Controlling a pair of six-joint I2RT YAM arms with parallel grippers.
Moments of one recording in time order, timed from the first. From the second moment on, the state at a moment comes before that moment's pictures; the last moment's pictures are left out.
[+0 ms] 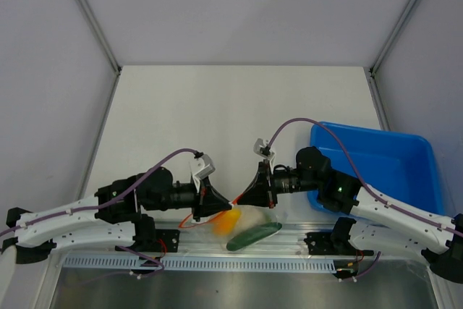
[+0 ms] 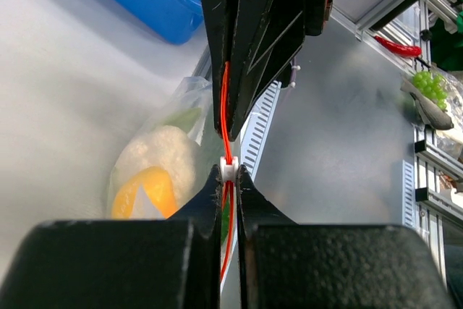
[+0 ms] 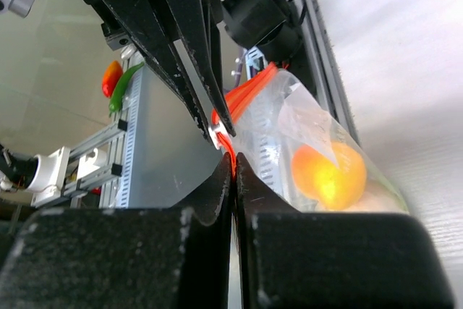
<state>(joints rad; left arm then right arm) -1.30 0.64 0.77 -0.42 0.10 -0.45 1.04 0.88 0.73 -0.03 -0.59 0.52</state>
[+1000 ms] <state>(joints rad) -1.29 0.44 0.73 -0.53 0.03 -0.49 1.03 0.81 0.73 -0.05 -0.39 0.57</state>
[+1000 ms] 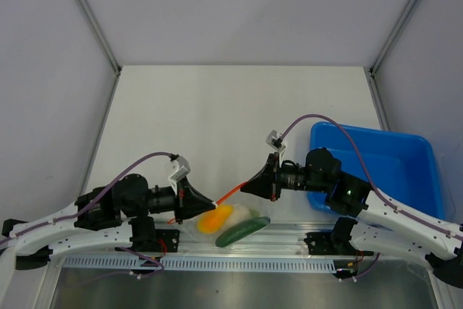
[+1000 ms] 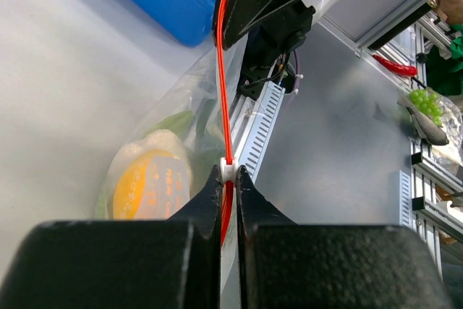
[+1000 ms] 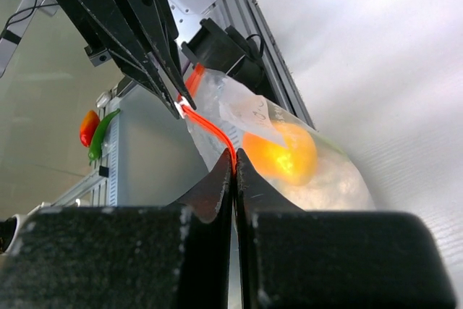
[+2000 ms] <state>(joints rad) -1.29 0.35 0.72 -0.65 -0.03 -0.53 0.96 0.69 0.72 -0.20 -0.30 0.57</state>
